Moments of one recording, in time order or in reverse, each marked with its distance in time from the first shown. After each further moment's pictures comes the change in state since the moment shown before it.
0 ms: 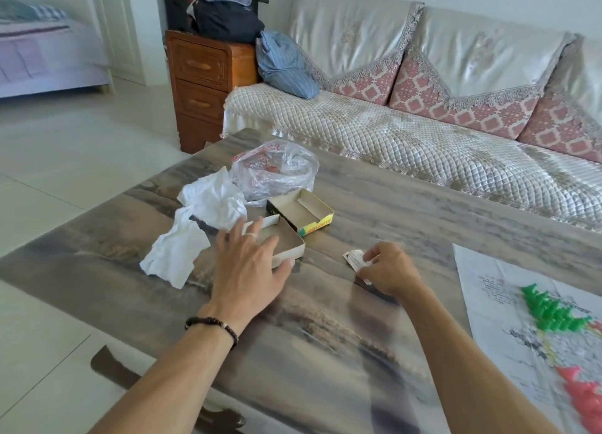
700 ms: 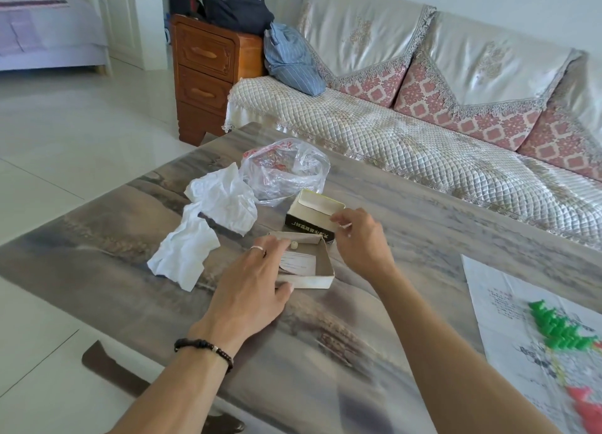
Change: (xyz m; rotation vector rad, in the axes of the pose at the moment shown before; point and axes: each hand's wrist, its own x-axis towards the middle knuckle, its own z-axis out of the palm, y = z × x) left_hand -0.016 -0.017 0.000 -0.333 -0.106 0.042; right_hand 0.009 -0.073 0.024 0.012 0.241 -0.439
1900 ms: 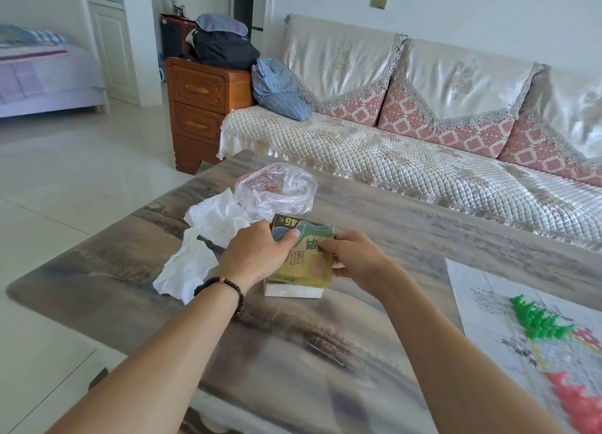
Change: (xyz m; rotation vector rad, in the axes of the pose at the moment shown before) left_hand 0.058 0.022 -0.041 -0.165 -0.033 -0.284; right_hand -0.018 -0.024 -0.035 0.734 -0.382 0.441
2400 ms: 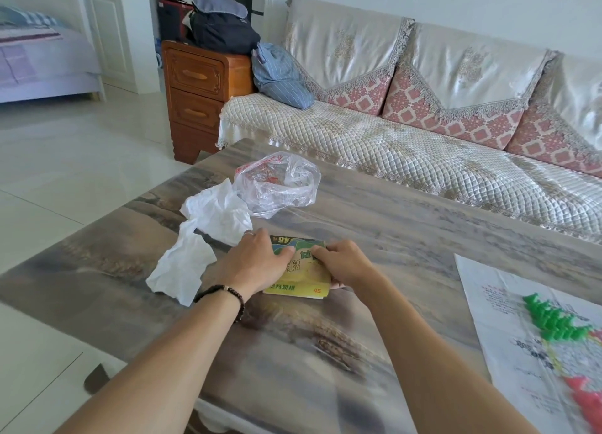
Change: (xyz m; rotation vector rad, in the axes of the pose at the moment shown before) left_hand 0.010 -0.023 0.026 0.219 -0.074 -0.051; right_hand 0.032 0.032 0.017 -0.257 0.092 0.087
